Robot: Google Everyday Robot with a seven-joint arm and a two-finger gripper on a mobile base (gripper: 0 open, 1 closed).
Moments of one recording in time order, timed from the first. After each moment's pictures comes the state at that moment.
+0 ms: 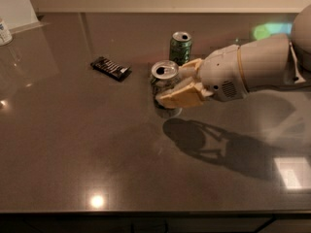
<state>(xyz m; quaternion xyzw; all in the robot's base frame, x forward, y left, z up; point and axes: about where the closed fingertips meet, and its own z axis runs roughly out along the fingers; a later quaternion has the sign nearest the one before) 0.470 -0.035 0.935 -0.52 0.70 0.27 0.41</state>
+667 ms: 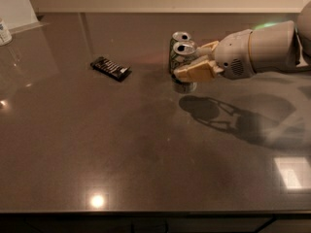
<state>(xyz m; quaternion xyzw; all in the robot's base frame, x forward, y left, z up) 0.550 -0.086 0.938 -0.46 0.73 0.23 0.45</state>
